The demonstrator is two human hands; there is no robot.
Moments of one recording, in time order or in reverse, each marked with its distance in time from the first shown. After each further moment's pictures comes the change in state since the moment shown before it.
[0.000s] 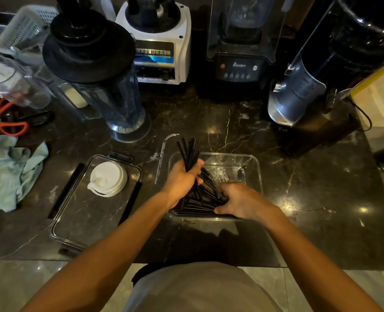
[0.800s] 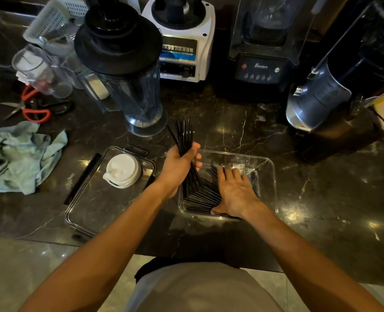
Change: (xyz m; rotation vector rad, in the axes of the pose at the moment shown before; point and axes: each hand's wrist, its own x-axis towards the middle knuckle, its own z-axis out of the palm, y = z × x) left_hand -0.006 0.019 -0.035 -0.304 0.100 0.077; right_hand 0.035 -0.036 0.024 -0.576 0.129 0.031
